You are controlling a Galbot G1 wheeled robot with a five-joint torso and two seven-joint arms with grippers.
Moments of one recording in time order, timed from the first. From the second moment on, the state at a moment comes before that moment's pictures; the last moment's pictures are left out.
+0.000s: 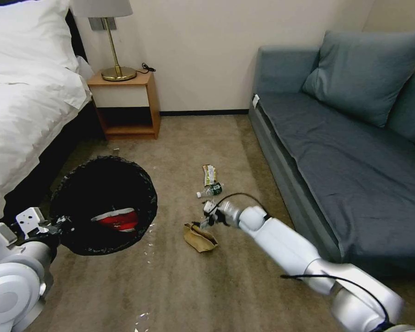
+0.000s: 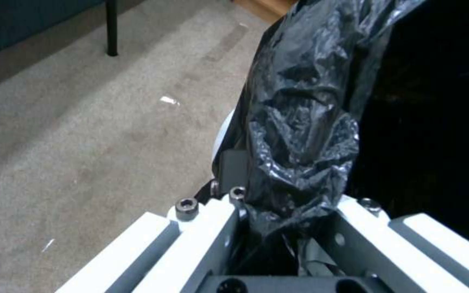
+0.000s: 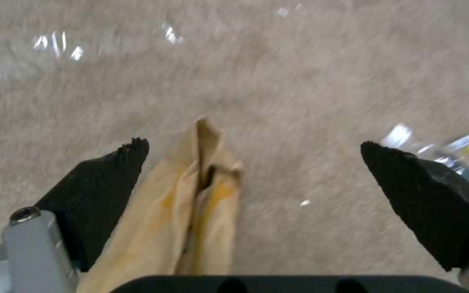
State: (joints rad) left arm 1.51 -1.11 -0.93 -2.37 -1.28 0.62 -0.79; right arm -0.43 1.35 -0.41 0.79 0.15 0.02 -0.44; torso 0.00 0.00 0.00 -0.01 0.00
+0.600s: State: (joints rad) left arm 1.49 -1.12 -0.90 -2.36 -1.27 0.62 -0.79; right arm -0.47 1.40 -0.45 0.68 0.11 -0.02 -0.41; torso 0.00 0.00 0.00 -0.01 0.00
